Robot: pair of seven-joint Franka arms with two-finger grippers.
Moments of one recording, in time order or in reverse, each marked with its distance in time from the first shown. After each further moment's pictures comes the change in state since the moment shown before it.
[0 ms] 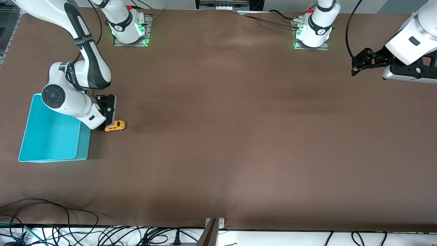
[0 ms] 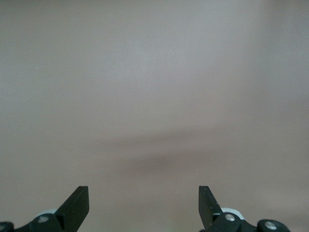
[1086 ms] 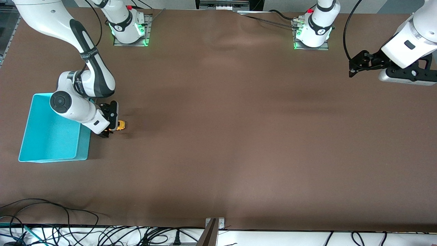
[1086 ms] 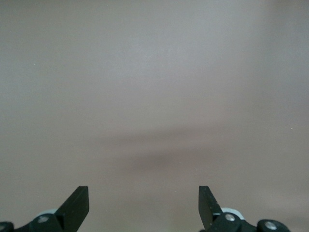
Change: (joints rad) left arm -0.003 0.010 0.005 -0.004 0.000 0.002 -0.009; right arm -0.022 0.108 -0.001 -0.003 0.000 0.185 -0.088
